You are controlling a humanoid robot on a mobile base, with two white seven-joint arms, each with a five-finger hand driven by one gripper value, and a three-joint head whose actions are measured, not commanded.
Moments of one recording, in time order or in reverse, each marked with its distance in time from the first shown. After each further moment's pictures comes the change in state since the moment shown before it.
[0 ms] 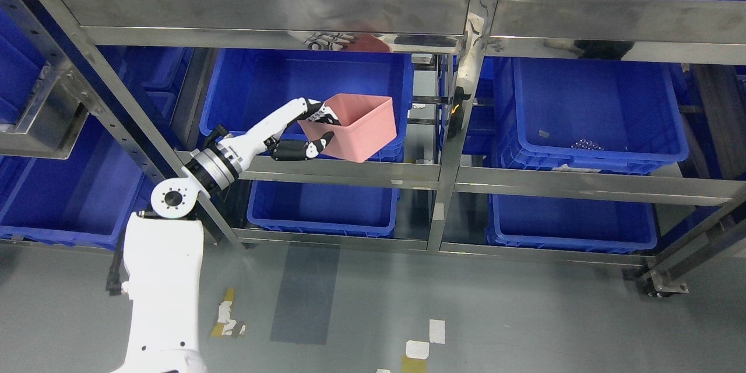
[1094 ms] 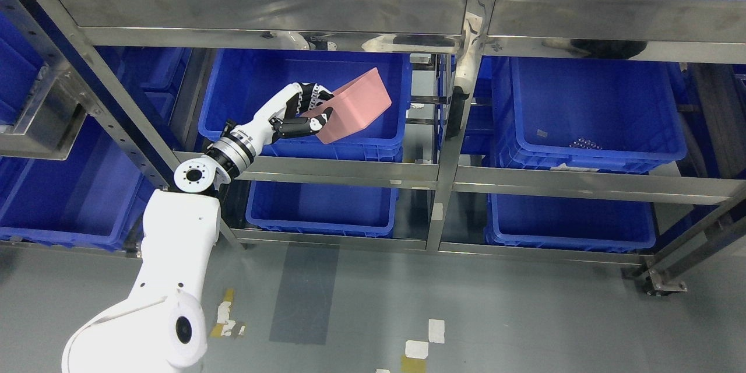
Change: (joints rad) left arm -0.231 0.005 0.114 0.538 -0.006 0.059 0.193; right arm 0.000 0.000 0.000 0.000 0.000 0.003 0.000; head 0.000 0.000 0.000
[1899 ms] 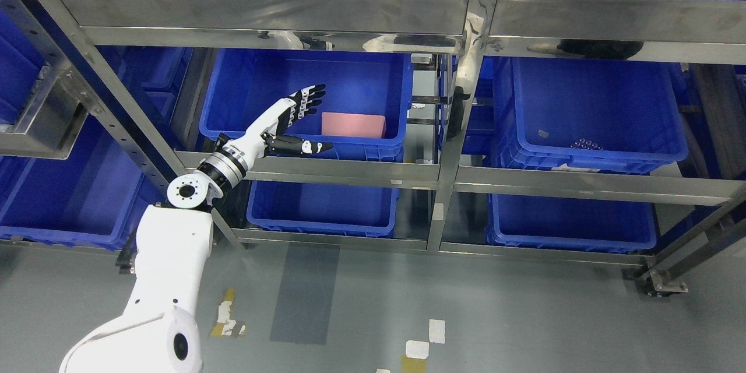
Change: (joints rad) left arm 0.087 0.016 -0.058 -0.090 0.072 -0.011 -0.009; right arm 0.000 0.000 0.000 0.000 0.000 0.000 0.000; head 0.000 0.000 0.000
